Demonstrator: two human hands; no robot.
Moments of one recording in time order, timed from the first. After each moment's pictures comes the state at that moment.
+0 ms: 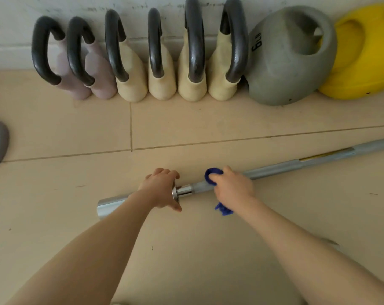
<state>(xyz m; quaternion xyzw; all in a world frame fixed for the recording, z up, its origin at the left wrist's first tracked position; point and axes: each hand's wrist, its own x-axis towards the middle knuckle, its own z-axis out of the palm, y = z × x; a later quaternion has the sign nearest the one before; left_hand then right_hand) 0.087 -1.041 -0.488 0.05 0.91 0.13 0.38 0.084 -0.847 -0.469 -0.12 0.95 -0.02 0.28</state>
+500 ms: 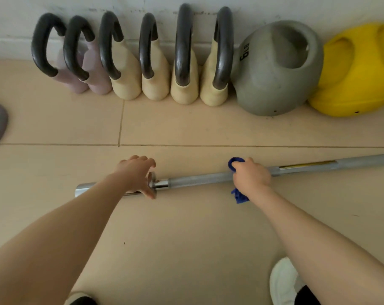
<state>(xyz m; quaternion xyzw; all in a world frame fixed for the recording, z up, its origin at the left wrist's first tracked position) 0.067 -1.035 -0.465 -0.01 0.92 0.05 0.38 0.033 -0.757 -0.469 -0.08 0.95 0.02 0.29</state>
